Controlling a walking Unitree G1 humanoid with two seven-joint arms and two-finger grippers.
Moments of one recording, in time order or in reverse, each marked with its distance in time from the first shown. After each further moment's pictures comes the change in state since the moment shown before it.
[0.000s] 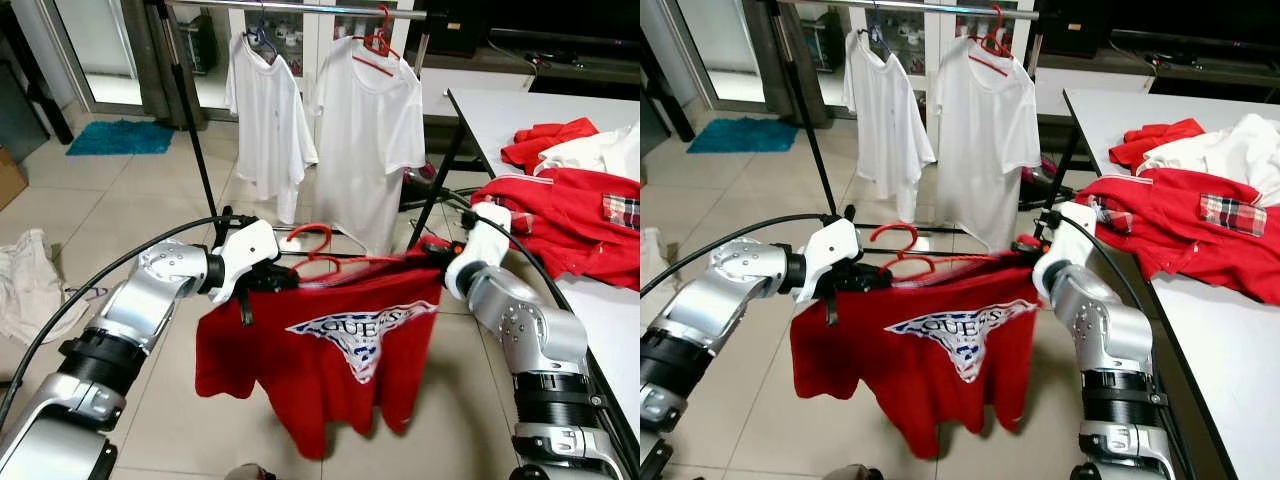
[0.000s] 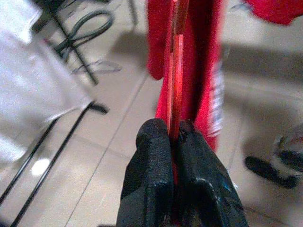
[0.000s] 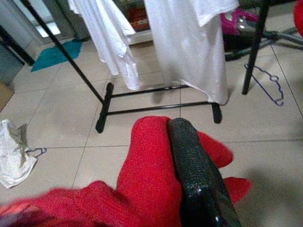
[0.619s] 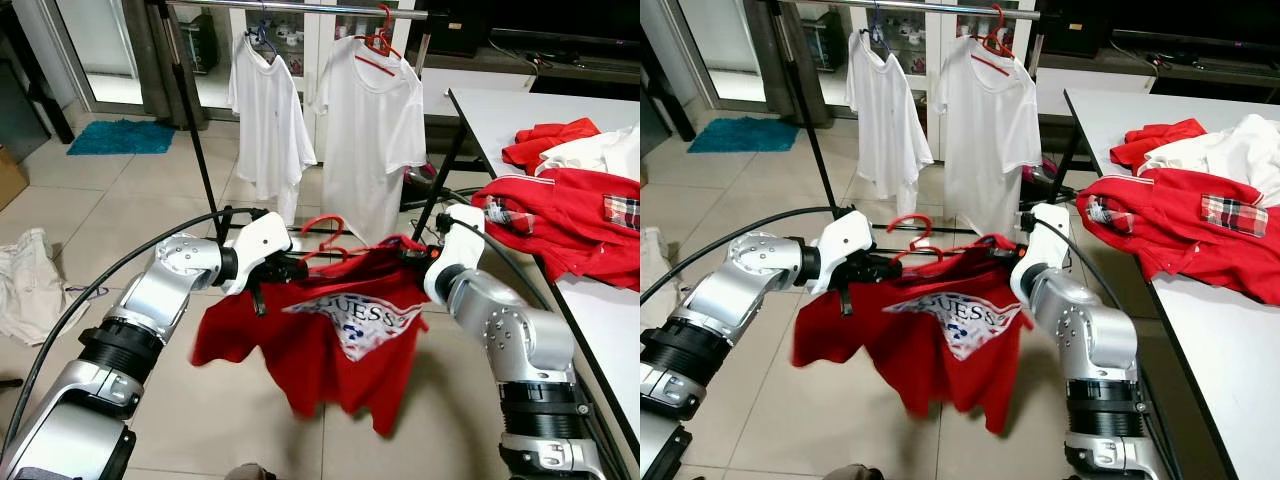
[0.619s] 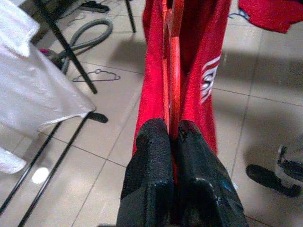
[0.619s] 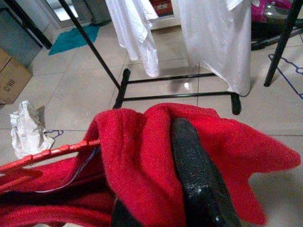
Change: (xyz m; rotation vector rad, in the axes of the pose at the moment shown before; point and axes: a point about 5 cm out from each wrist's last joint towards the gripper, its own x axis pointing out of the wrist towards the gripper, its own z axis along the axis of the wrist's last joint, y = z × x) left arm 0.014 0.000 0.013 0.017 -0.039 -0.035; right arm -0.004 0.026 -0.011 -0.006 0.060 0.063
